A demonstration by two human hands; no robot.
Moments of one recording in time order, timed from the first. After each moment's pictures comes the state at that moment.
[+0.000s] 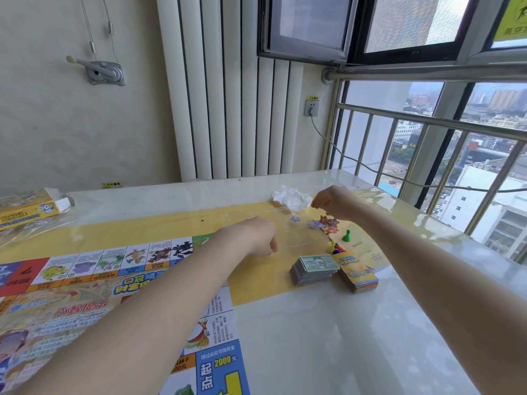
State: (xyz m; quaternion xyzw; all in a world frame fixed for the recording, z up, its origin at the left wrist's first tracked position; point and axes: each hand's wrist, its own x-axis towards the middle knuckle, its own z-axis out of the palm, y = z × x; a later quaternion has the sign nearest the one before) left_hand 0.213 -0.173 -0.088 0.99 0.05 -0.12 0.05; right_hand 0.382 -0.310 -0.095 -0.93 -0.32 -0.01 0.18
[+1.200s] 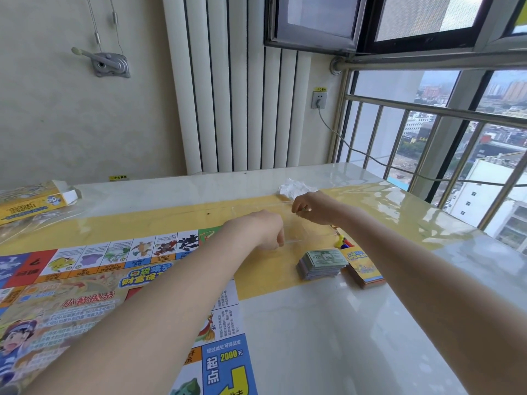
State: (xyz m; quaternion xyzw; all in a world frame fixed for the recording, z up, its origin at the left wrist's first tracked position) left_hand 0.214 -0.175 -0.087 0.99 0.07 -0.12 0.06; right_hand 0.363 -0.274 -0.115 -0.90 -0.43 0.02 0.09
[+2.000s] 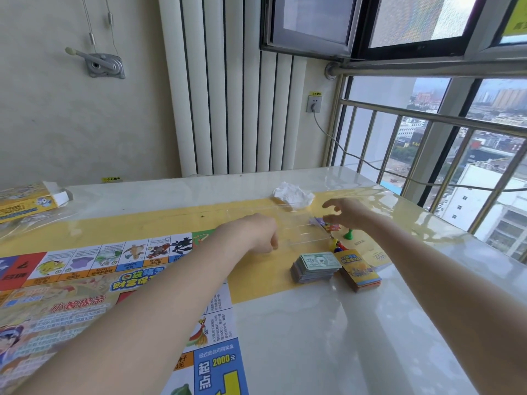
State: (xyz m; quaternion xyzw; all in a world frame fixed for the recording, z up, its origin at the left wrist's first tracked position) left_hand 0.218 -0.171 -0.092 0.99 0.06 -0.12 0.06; right_hand 0.388 -0.329 -0.116 -0.95 -0.27 0.04 0.12
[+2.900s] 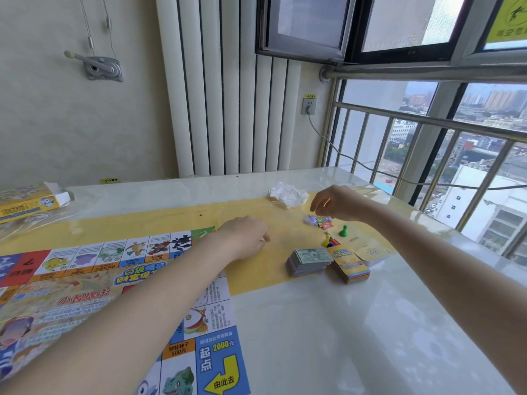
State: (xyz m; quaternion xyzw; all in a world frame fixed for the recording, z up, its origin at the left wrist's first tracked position) left_hand 0.209 -0.158 -0.112 1.00 0.04 -0.04 0.05; right_hand 0.335 -0.333 -0.071 -0.92 -0.37 0.03 0.15
